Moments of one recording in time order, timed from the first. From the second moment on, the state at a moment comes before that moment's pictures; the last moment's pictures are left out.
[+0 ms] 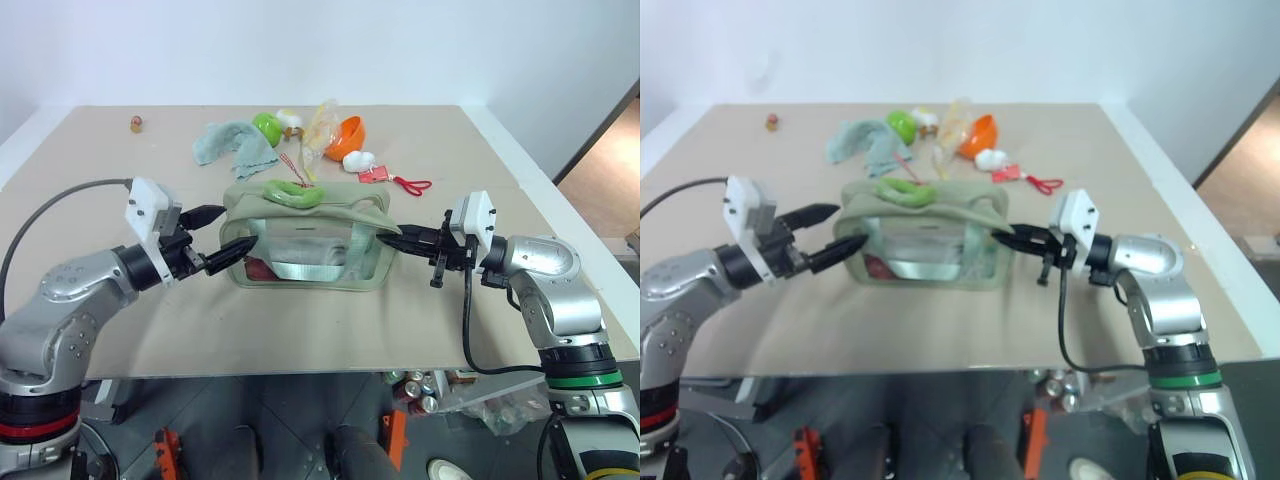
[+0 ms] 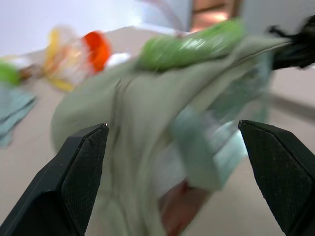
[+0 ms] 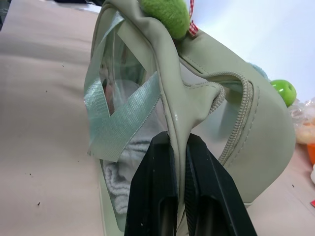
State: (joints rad) left arm -0.32 0.60 0.24 -0.42 -0.64 0.69 -0.66; right arm -0.52 -0.66 -0.02 0.04 0.39 0.09 1.13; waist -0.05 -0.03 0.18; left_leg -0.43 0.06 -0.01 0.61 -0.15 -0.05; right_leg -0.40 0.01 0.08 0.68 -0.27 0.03
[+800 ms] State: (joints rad) left arm -0.31 0.54 0.20 -0.38 -0.63 0.63 -0.65; right arm -0.58 -0.69 -0.02 -0.02 0.44 0.25 1.14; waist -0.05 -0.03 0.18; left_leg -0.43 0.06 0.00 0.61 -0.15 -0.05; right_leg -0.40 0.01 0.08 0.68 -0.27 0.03
